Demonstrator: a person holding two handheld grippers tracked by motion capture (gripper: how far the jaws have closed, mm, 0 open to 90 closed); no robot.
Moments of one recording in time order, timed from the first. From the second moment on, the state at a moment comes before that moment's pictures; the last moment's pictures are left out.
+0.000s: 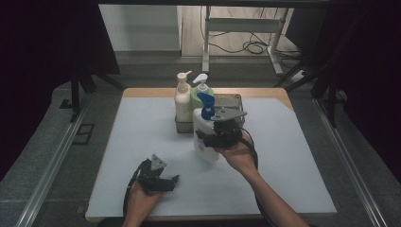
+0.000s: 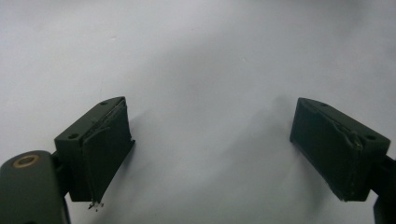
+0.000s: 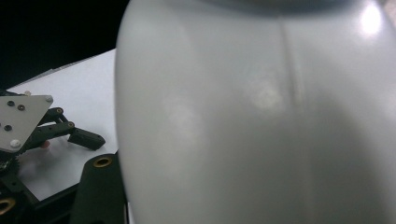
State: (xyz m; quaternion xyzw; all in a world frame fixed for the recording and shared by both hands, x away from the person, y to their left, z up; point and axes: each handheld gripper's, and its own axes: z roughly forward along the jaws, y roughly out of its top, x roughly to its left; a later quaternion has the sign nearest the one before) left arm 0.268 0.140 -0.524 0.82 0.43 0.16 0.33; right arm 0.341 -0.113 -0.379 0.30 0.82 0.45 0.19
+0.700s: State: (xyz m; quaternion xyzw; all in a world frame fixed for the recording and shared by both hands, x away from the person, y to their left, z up) left arm 0.268 0.140 -0.524 0.82 0.43 0.16 0.33; right arm 0.353 -0.151 -0.346 0.32 0.81 0.44 0.21
